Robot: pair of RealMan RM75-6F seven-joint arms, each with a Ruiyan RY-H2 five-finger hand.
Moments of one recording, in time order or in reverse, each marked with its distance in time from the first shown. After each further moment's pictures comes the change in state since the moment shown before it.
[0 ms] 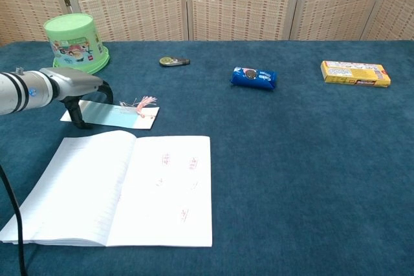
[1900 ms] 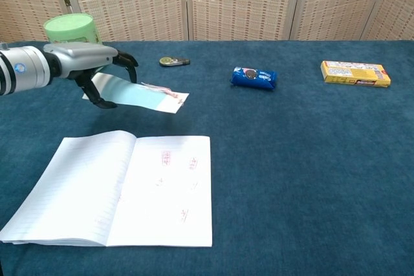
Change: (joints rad) left arm 0.068 0.123 -0.071 -0.176 0.455 0.082 -0.411; right arm -0.011 0.005 -0.007 -0.004 -0.024 0.022 0.009
